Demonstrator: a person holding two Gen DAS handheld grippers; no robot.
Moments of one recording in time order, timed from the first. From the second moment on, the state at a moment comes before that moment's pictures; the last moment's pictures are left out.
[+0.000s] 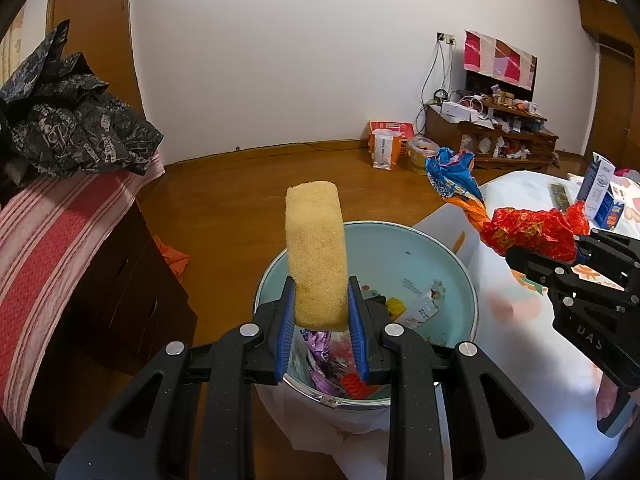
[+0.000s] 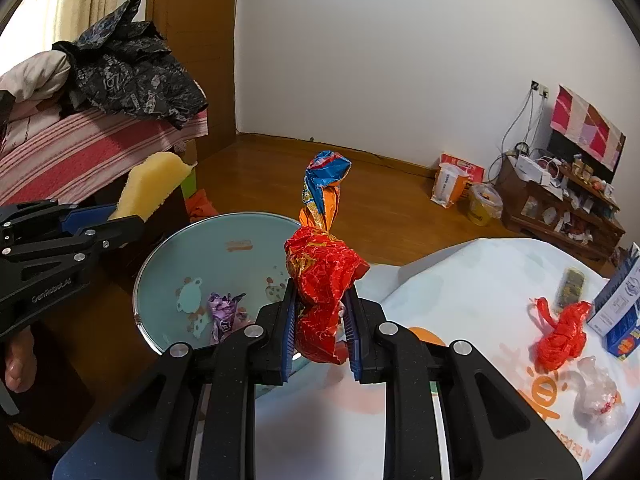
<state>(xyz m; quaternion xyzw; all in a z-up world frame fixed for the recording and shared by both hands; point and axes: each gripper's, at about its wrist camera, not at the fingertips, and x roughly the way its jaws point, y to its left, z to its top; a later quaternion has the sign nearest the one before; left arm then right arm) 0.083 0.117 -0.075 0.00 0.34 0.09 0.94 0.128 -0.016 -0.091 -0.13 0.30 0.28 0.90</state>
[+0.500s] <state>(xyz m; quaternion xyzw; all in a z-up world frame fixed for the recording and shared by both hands) 0.086 0.122 -0.079 -0.01 0.34 0.09 0.94 0.127 -0.009 -0.096 -0.14 0.31 0.30 0.89</state>
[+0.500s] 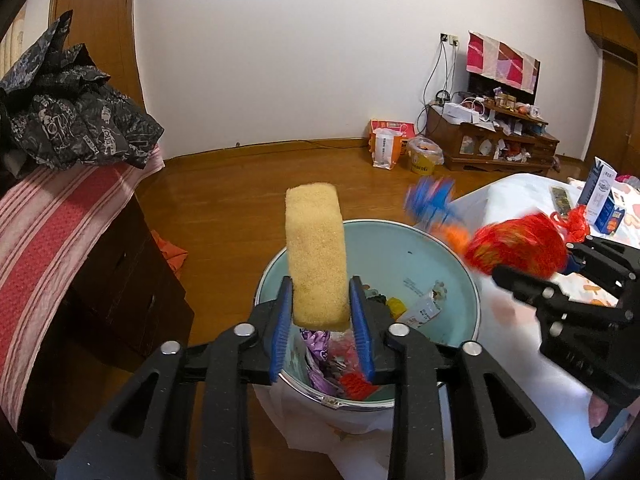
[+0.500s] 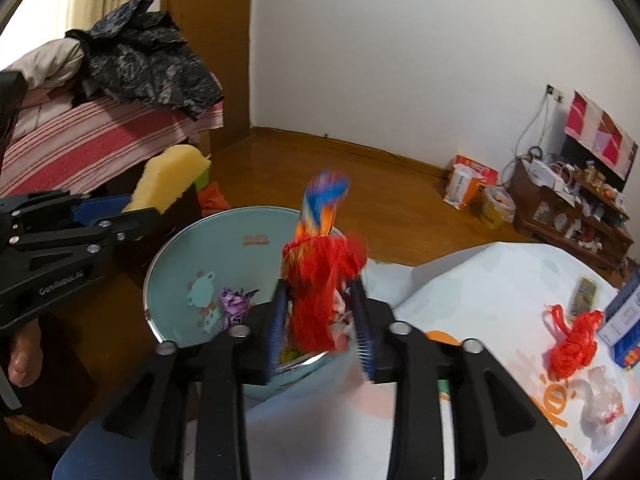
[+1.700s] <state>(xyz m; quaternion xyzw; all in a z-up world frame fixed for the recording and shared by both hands) 0.148 -0.008 -0.122 0.06 0.40 0.01 0.91 0.168 -0.363 -0.132 -0.05 0.40 0.06 0.91</state>
